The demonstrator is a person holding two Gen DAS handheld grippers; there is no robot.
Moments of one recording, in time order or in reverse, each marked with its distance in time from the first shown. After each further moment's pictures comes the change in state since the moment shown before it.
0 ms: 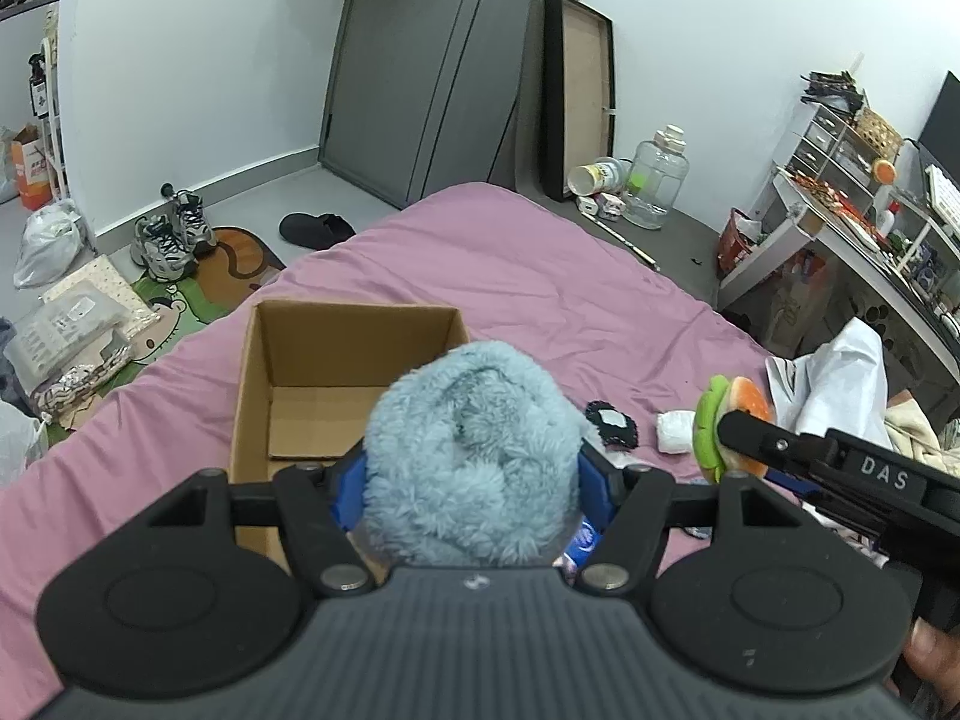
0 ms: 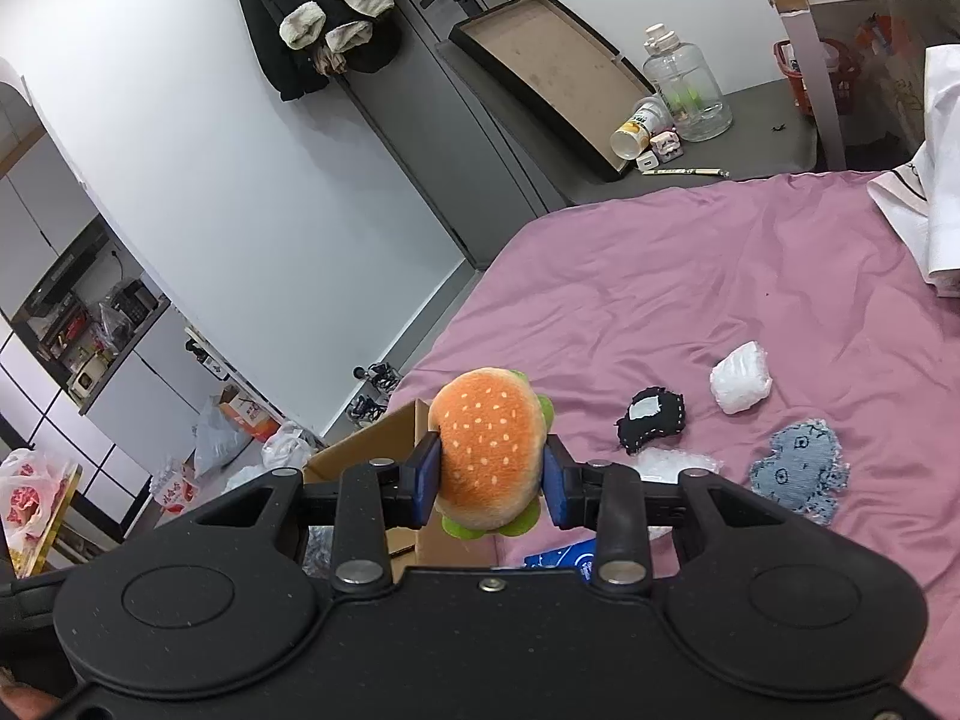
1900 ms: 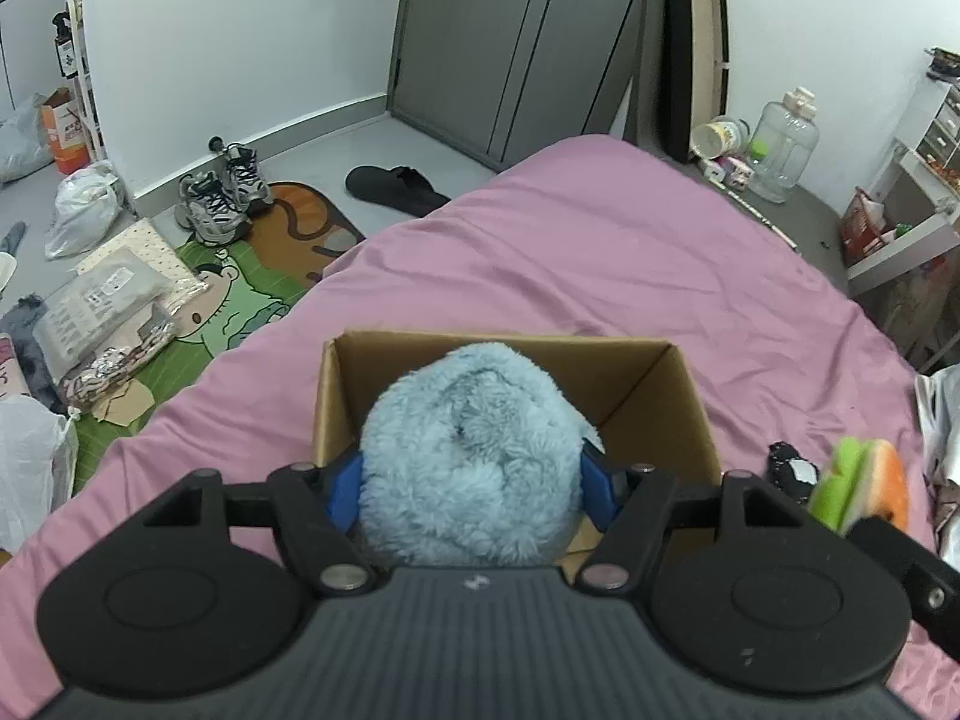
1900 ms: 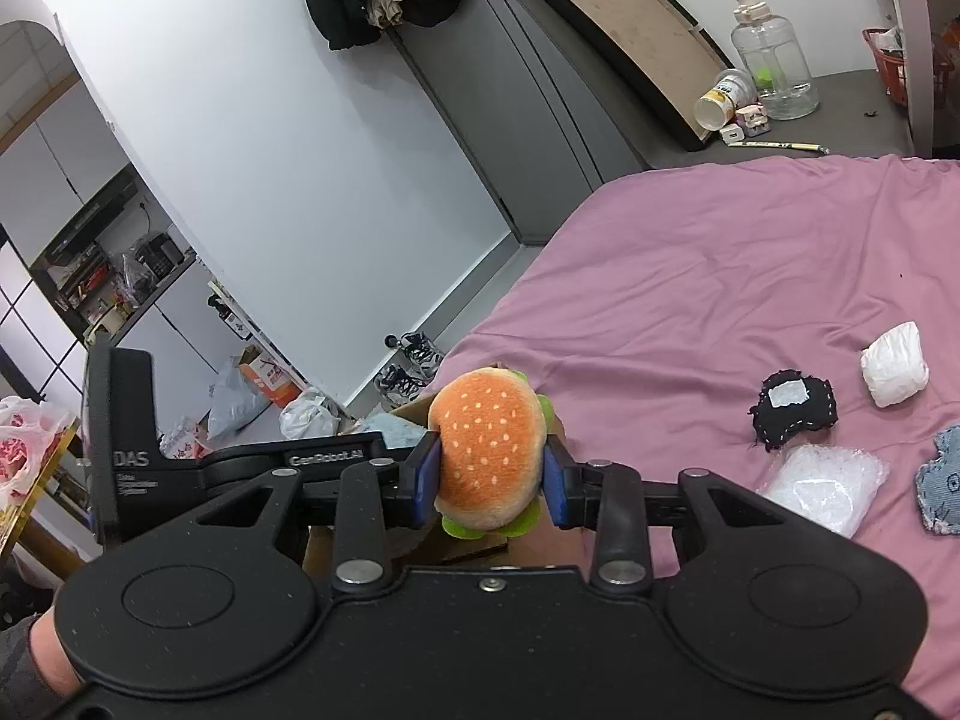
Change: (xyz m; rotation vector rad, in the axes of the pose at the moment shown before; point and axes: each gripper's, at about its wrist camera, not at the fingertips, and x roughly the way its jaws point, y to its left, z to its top) left arm 0.131 0.075 0.045 -0.029 0.113 0.140; right arm 0.076 0.055 -0.021 -0.076 0.040 0.052
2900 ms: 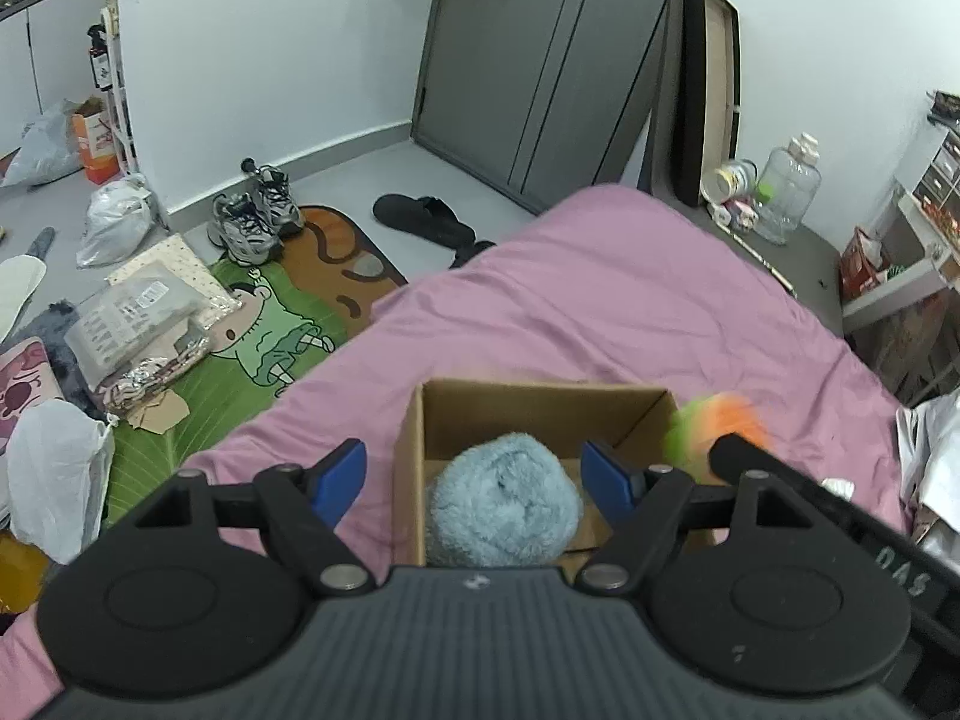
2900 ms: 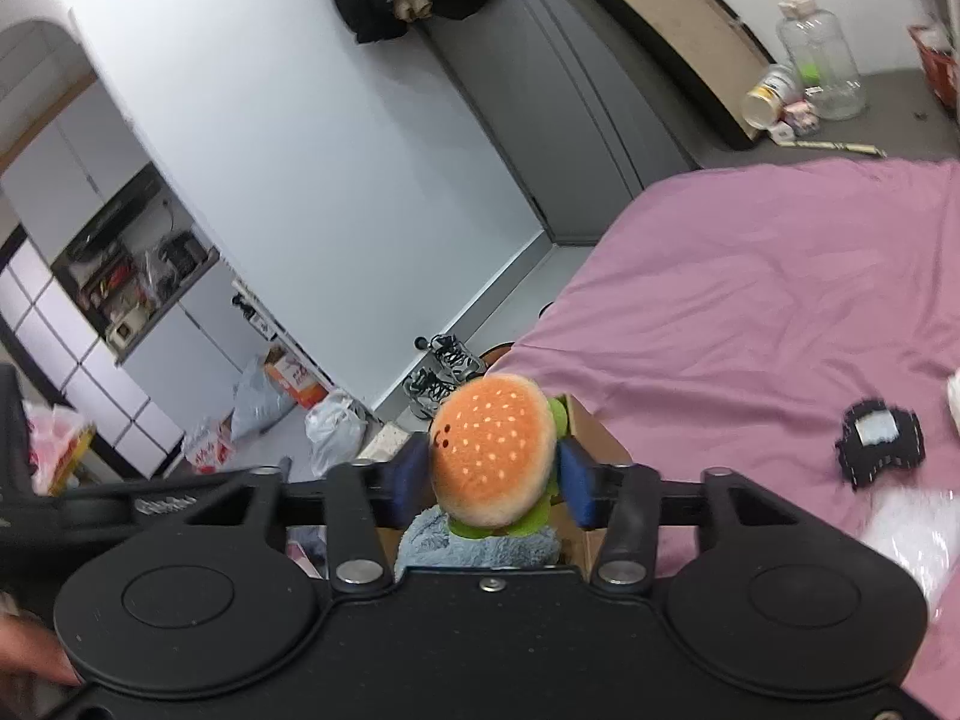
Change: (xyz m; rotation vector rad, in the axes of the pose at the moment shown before) left arm -0.070 0.024 0.016 -0.035 -0.047 0.017; right arm 0.039 0.022 0.012 -0.028 0.008 0.052
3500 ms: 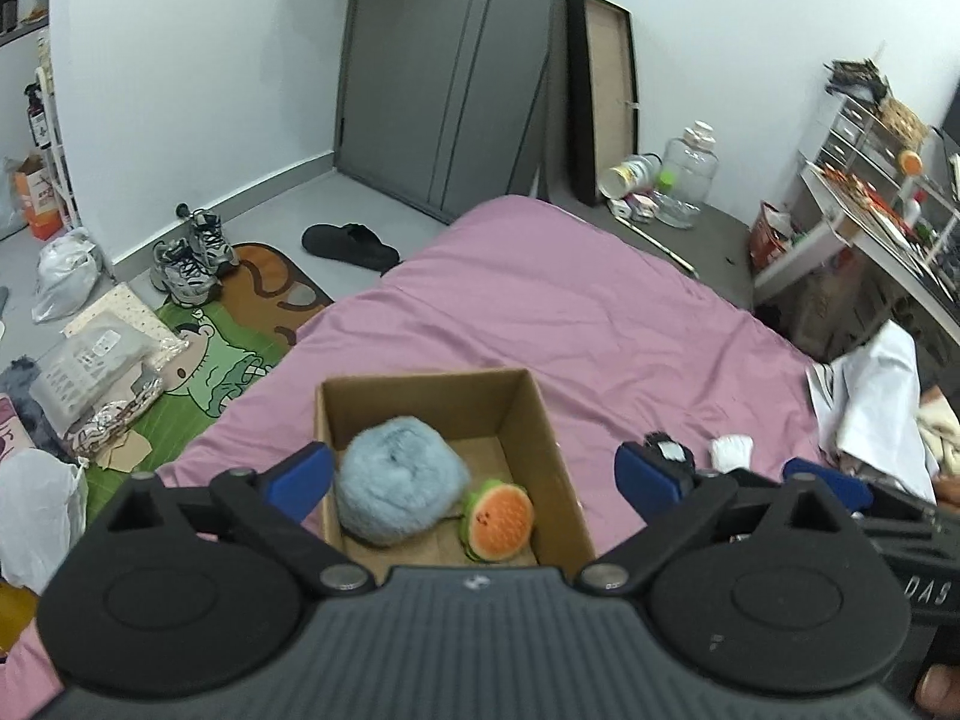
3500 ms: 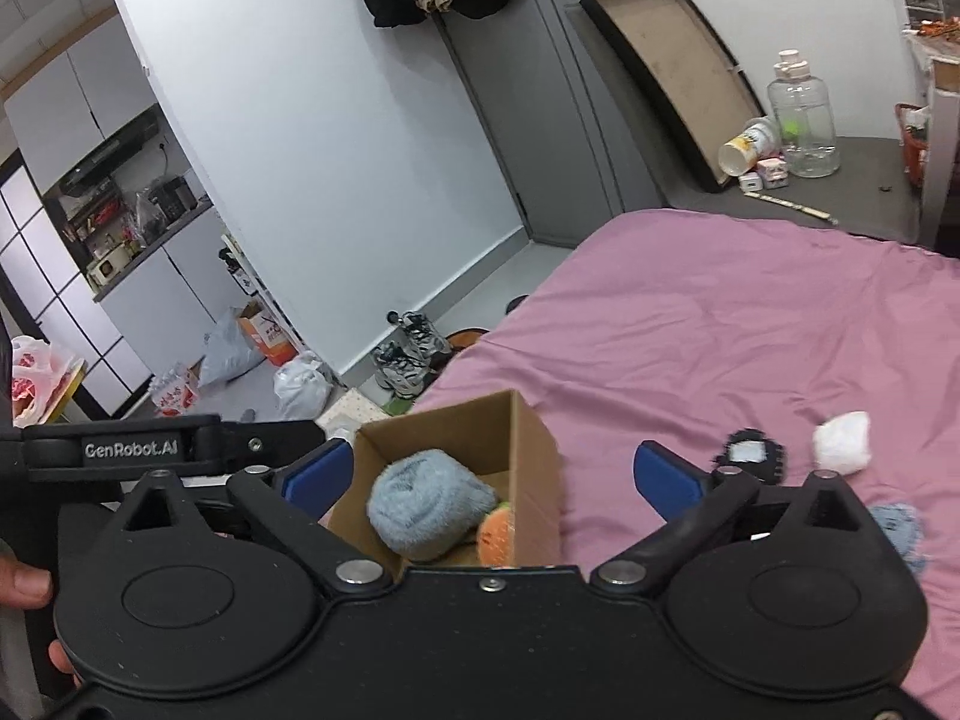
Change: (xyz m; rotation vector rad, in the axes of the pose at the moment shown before) left arm -0.065 -0.051 -0.019 0.127 -0.031 -0.112; right arm -0.088 0.007 0.017 -0.122 0.044 -0.089
